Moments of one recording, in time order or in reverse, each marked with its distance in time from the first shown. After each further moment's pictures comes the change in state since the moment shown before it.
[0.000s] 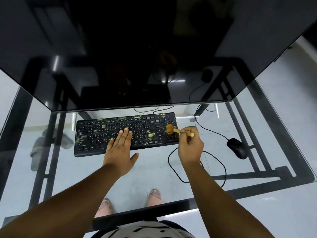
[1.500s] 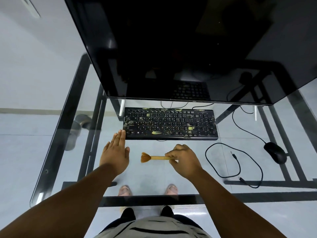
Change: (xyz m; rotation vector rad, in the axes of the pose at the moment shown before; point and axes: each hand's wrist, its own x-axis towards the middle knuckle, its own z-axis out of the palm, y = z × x) left_hand -0.081 -0.140 0.000 -0.152 0.017 -0.225; right_hand -0.100 0.013 0.072 -0.686 -0.837 -0.480
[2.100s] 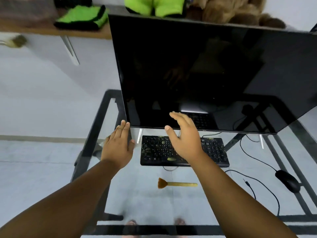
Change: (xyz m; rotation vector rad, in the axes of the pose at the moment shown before) left_hand 0.020 -0.017 -0.130 -0.035 0.335 0.104; right_hand 0.071 -0.136 -0.102 0.223 0.500 -0.211
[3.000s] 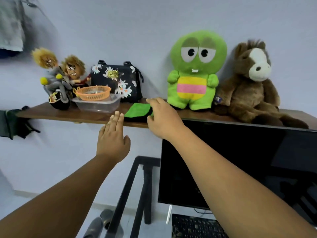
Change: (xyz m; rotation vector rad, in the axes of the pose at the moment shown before) left_hand 0.128 -0.069 -0.231 0.094 0.552 -0.030; right_hand 0.220 -0.268 -0.006 -0.282 0.002 -0.445
